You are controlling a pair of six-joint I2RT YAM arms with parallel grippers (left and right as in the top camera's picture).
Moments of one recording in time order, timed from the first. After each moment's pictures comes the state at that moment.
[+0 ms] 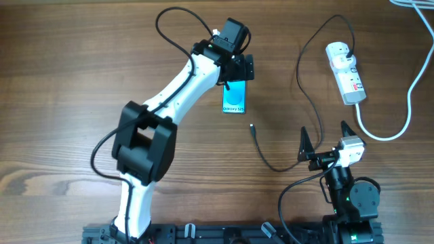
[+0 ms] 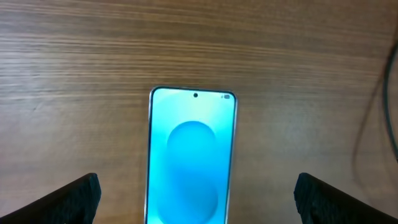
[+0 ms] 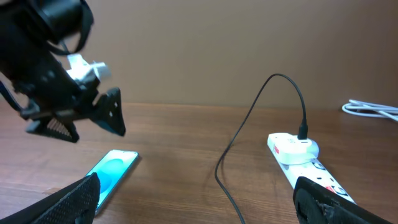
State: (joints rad) left arm -0.54 2.18 1.79 -0.75 -0.01 -0.57; right arm 0.09 0.01 0.01 0.00 -0.07 0.02
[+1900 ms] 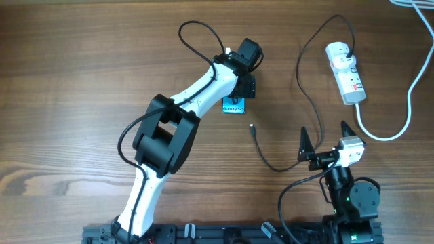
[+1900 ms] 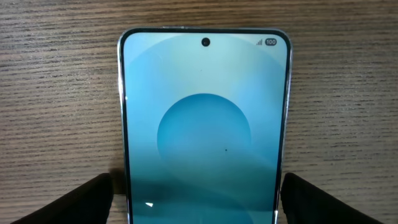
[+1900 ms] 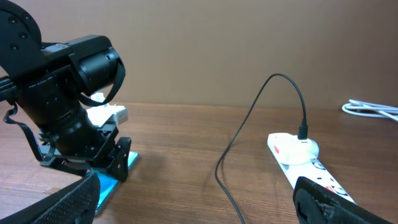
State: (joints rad) left arm -0.61 2.32 1.80 -0.78 -0.11 -0.54; right arm 0.09 0.01 0.01 0.00 -0.07 0.02
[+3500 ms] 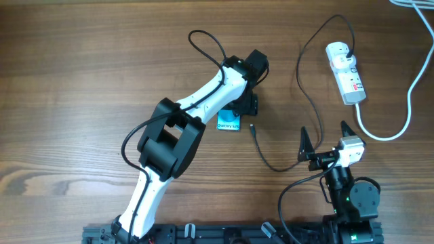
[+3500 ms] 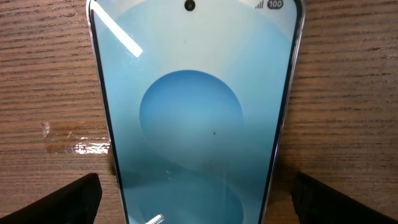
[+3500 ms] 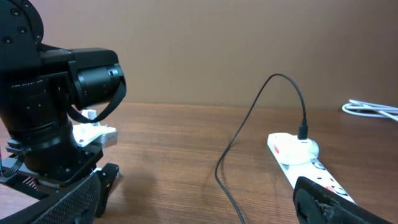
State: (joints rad) left arm -0.67 2.31 1.83 -1.07 -0.10 -0.57; right arm 0.09 0.01 0.01 0.00 -0.07 0.02
